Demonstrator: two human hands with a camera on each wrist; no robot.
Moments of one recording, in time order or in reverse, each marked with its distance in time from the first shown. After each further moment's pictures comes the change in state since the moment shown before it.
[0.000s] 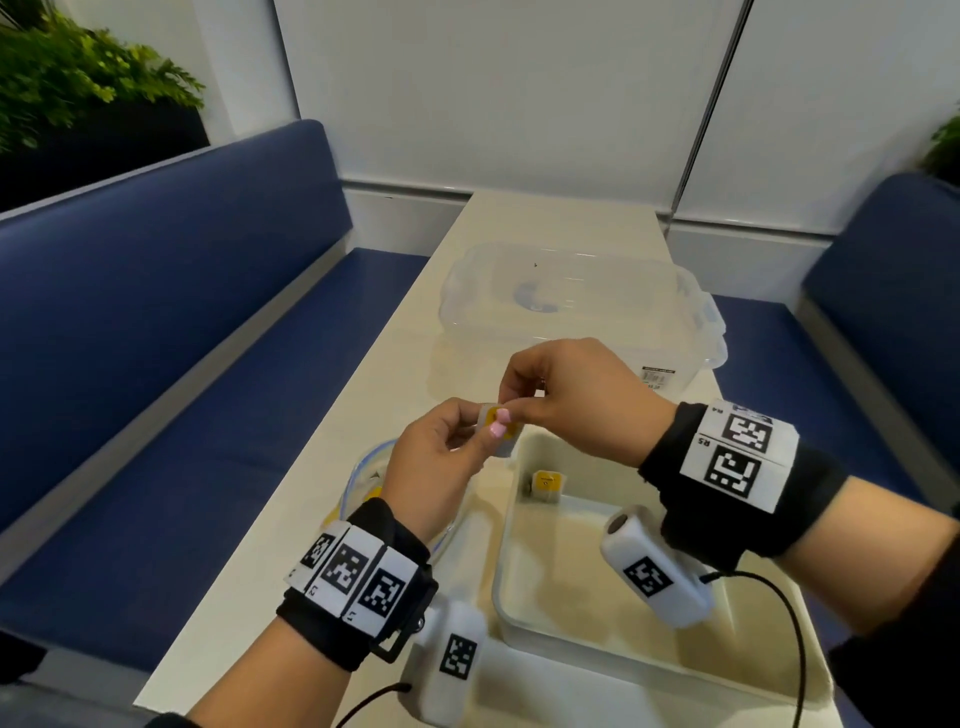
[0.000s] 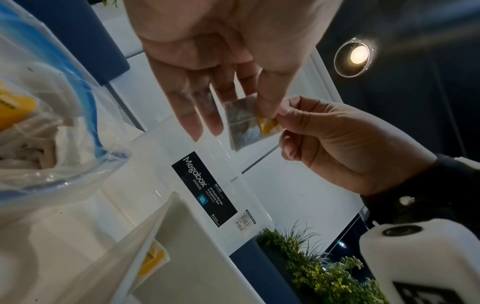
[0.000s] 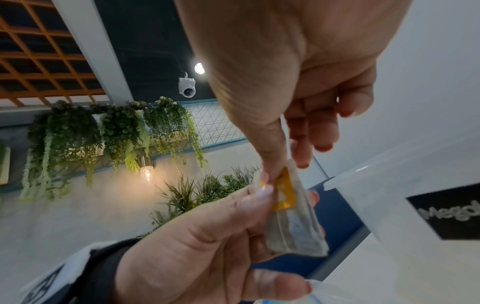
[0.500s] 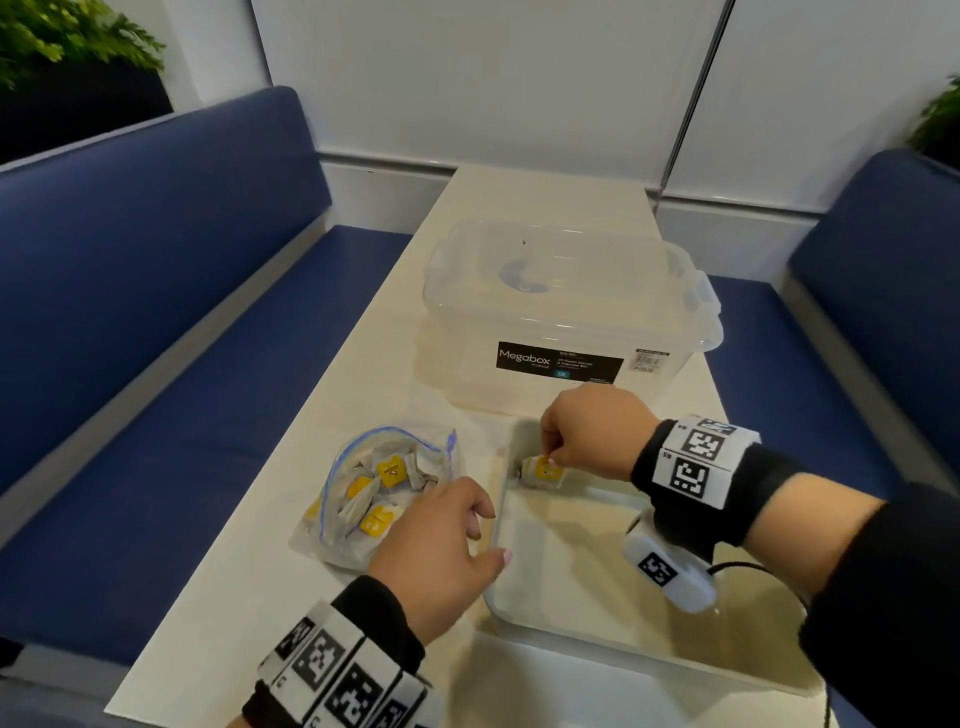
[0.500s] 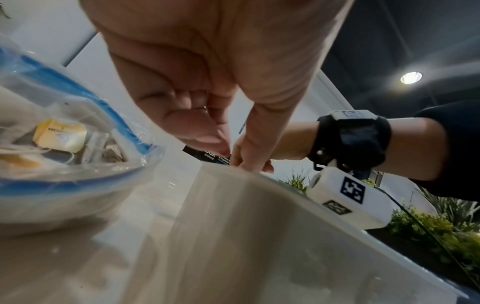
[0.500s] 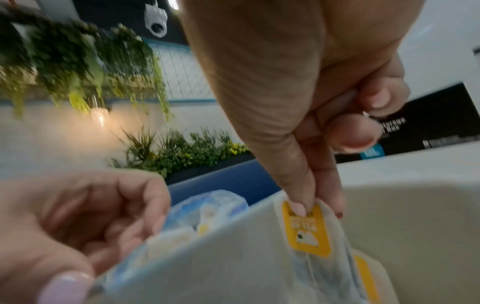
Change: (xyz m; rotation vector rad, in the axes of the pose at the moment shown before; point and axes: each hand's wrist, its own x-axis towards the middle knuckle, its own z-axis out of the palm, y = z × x) left_hand -0.040 -0.043 -0.001 0.701 -0.255 -0.017; right_hand -0.002 0.055 0.039 -0.427 -0.277 0.196
